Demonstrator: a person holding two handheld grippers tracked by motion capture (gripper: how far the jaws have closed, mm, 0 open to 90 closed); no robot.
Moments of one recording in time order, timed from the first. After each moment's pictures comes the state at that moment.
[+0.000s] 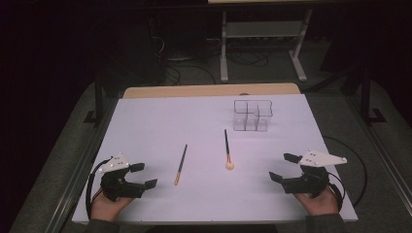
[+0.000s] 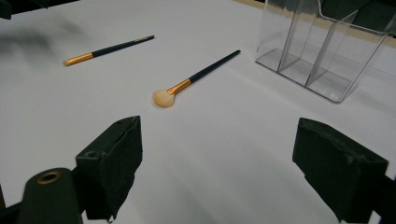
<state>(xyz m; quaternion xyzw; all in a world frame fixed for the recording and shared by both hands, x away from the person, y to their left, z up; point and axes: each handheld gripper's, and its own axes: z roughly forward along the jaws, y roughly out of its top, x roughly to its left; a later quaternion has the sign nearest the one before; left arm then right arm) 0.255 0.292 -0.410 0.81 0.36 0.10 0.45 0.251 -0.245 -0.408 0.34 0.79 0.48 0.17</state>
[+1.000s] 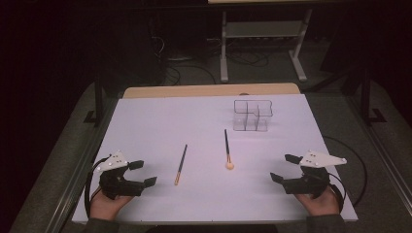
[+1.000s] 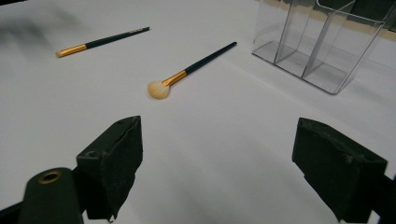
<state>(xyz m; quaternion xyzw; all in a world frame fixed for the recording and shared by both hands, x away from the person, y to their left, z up) 0.256 0.289 -0.401 0.81 0.35 0.11 0.46 0.251 -0.248 -0.412 0.35 0.80 0.47 0.17</state>
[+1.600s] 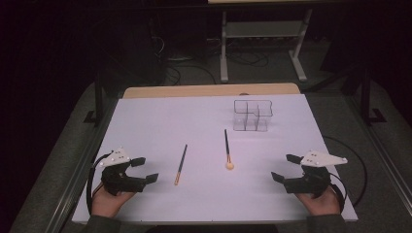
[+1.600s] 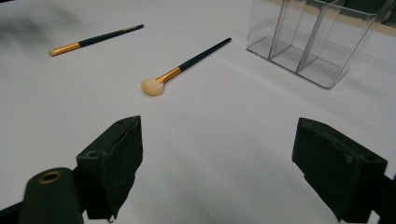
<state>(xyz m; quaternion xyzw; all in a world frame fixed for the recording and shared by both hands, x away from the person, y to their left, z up) 0.265 0.283 -0.394 0.81 0.36 0.11 0.45 0.252 -0.251 -0.413 0.35 0.79 0.46 0.17</state>
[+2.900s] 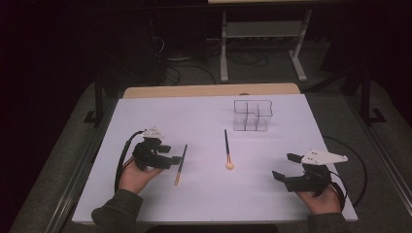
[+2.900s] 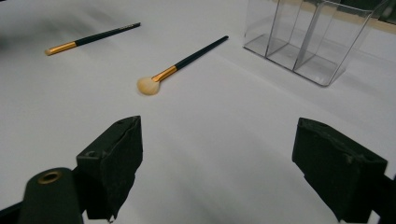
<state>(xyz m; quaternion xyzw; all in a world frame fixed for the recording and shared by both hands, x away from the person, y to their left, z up) 0.328 0.212 -0.385 0.85 0.37 0.06 0.36 0.256 -0.254 -0.413 0.36 0.80 0.46 0.17</state>
